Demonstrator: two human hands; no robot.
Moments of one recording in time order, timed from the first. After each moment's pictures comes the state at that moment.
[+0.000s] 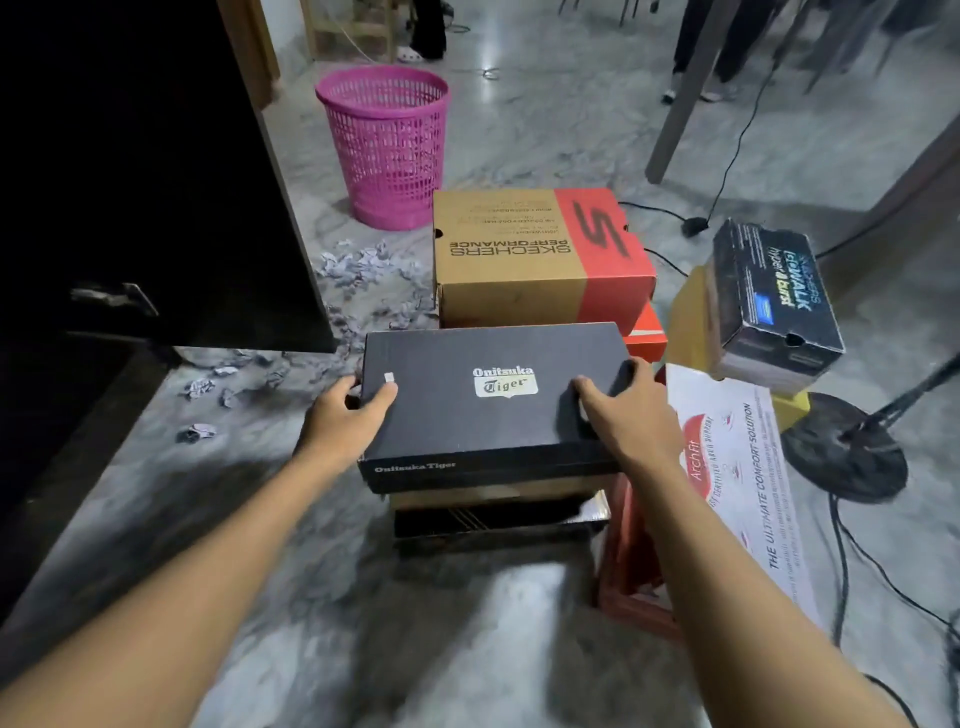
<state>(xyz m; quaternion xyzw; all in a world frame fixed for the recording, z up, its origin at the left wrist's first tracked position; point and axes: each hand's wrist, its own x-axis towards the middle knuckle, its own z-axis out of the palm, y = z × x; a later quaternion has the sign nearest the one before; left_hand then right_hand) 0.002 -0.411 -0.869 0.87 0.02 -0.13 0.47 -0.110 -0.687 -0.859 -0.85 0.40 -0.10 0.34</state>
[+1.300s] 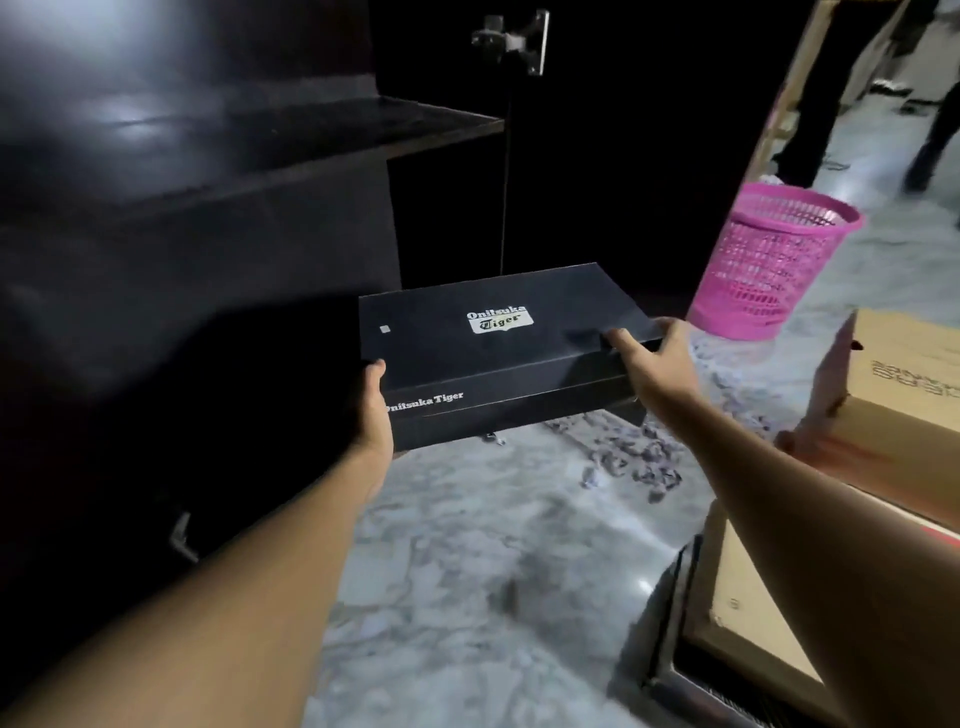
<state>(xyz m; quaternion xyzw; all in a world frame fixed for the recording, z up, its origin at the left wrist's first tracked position) -0.003 -0.131 -0.856 0.53 0.35 0.15 0.76 0.105 -0.389 -0.830 -0.82 0.01 -0.07 0.57</state>
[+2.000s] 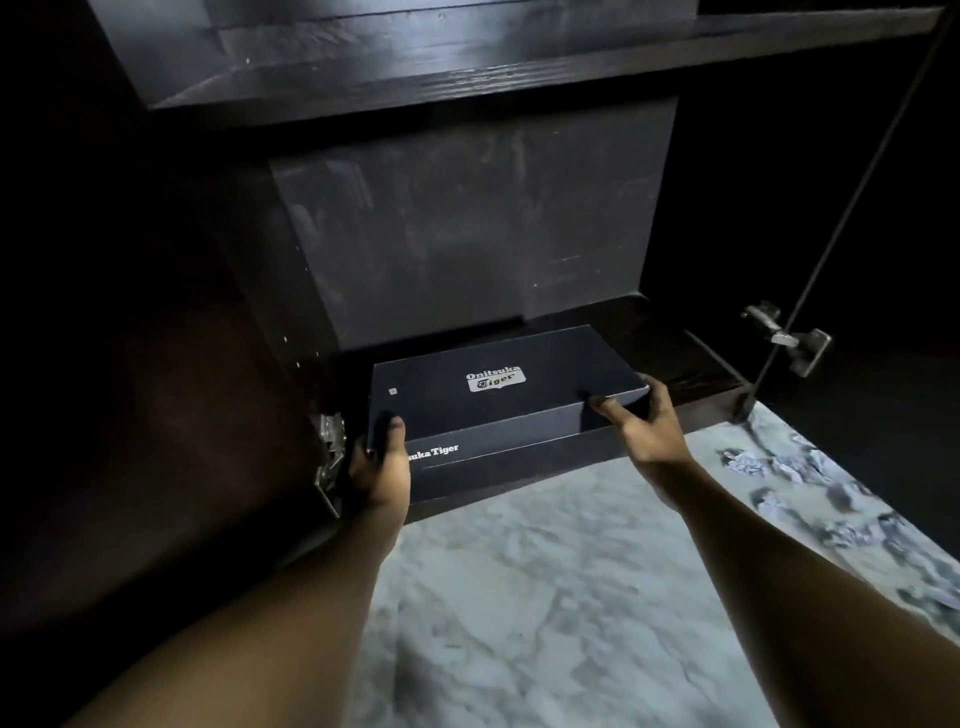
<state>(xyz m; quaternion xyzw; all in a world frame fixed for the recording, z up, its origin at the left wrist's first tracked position) -0.048 0.005 -0.989 0.53 0.59 0.39 0.46 0.170 -0.150 -0.987 -0.72 -0.18 0.19 0.64</state>
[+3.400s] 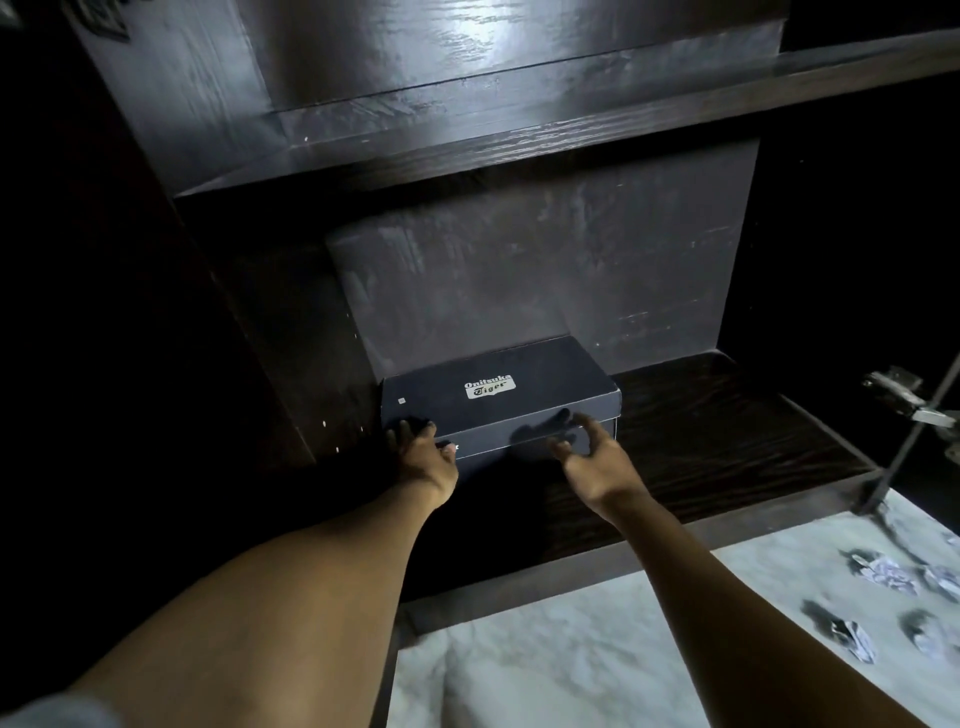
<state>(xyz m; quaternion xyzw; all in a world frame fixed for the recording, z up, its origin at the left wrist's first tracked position) 0.009 0.125 -0.968 0.80 0.55 0.13 0.19 0.154 -0.020 -0.979 -0.72 -0.27 0.31 0.55</state>
